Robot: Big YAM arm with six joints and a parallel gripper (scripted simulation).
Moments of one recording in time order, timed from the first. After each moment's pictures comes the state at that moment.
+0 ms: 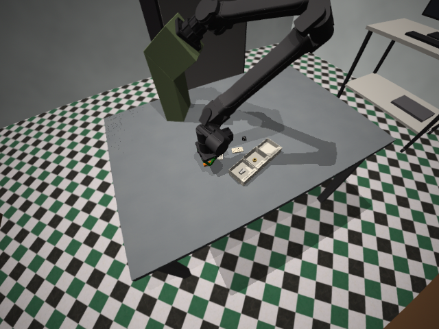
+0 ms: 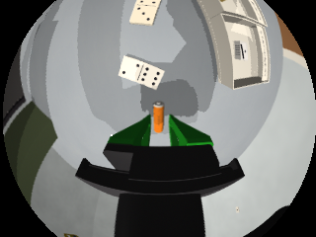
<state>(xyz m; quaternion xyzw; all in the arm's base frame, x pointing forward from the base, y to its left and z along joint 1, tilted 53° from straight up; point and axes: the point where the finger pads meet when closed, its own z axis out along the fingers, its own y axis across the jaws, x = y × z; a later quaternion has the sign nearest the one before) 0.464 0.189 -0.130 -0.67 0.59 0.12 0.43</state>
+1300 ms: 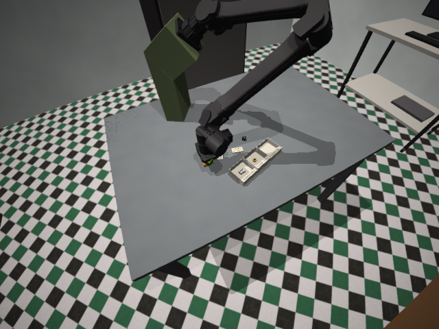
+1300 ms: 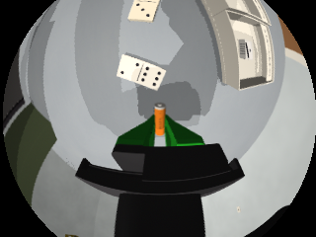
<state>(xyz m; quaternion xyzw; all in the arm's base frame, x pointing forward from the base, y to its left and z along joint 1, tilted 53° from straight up) 0.466 0.193 -0.136 -0.67 0.59 0.13 0.43</state>
